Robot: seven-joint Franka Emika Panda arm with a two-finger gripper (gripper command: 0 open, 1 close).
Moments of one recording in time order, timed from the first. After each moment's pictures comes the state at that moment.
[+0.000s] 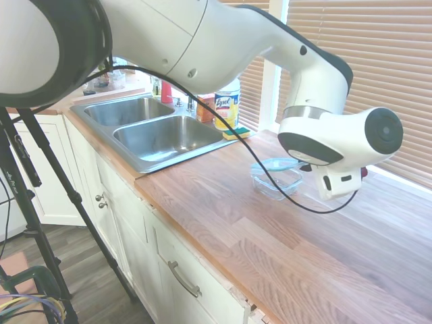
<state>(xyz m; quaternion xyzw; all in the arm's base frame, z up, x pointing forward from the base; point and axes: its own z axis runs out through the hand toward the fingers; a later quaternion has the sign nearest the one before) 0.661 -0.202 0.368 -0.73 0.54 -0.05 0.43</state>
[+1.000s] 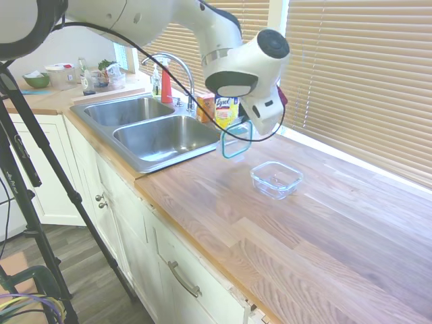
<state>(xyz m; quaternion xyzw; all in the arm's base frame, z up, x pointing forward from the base) 0.677 0.020 0.426 -0.81 0.46 -0.07 0.36</state>
